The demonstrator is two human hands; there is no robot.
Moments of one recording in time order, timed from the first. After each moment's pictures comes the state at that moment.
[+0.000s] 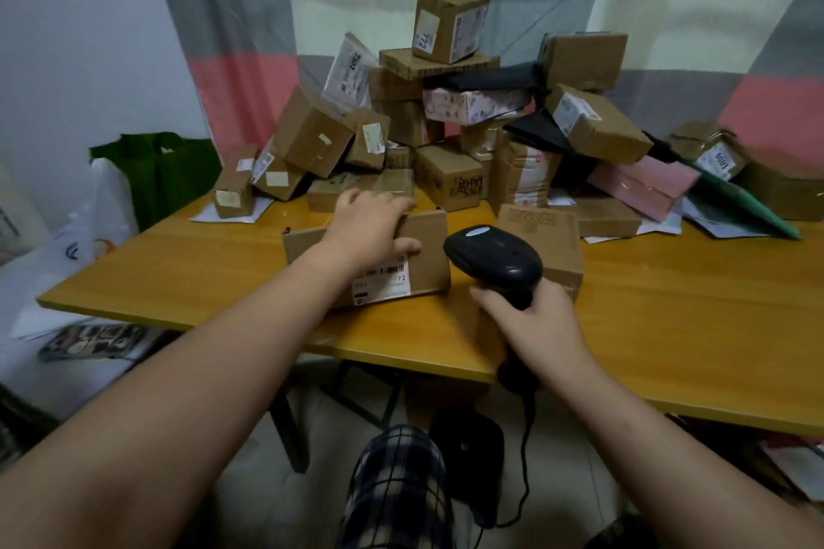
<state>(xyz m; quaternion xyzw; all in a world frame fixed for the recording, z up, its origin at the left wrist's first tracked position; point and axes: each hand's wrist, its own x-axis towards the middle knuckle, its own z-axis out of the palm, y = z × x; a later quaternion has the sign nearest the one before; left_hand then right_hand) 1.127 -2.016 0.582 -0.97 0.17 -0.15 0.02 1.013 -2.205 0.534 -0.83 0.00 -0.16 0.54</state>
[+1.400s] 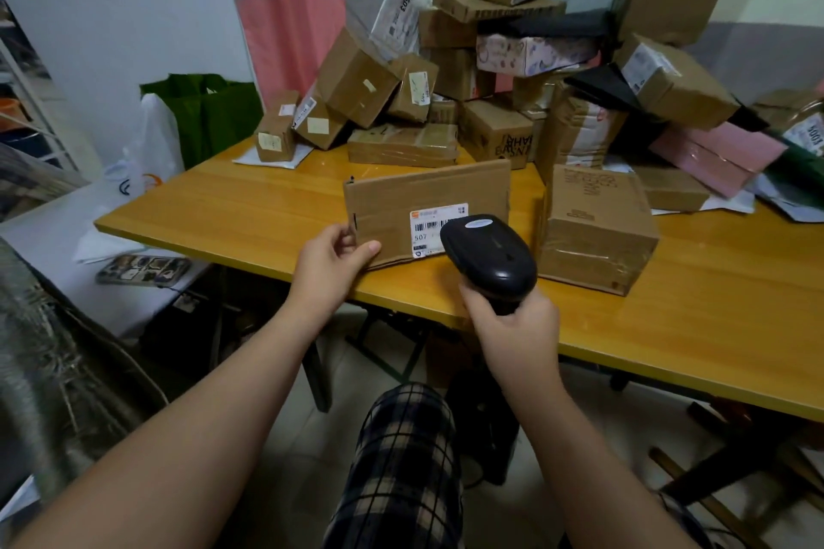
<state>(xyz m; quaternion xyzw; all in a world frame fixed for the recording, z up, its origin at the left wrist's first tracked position) 1.053 -1.952 0.494 -0.83 -0.05 -0.15 -0.53 0.990 -2.148 0.488 -0.77 -0.01 -0.18 0.62</state>
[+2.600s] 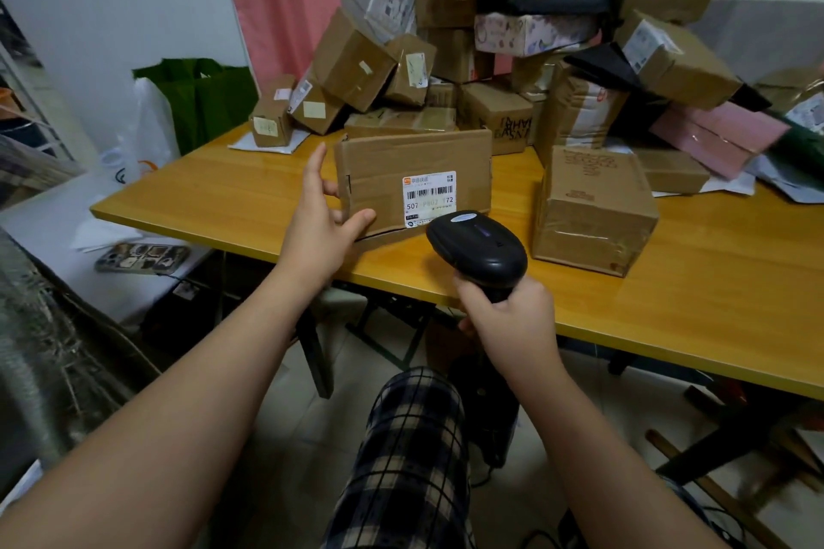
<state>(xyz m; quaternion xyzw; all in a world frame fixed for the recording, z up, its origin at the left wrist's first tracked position) 1.056 -1.943 0.513 -0.85 0.02 -0.22 -0.48 0.983 -2.149 0.489 -0.80 -0.01 -0.11 0.59</state>
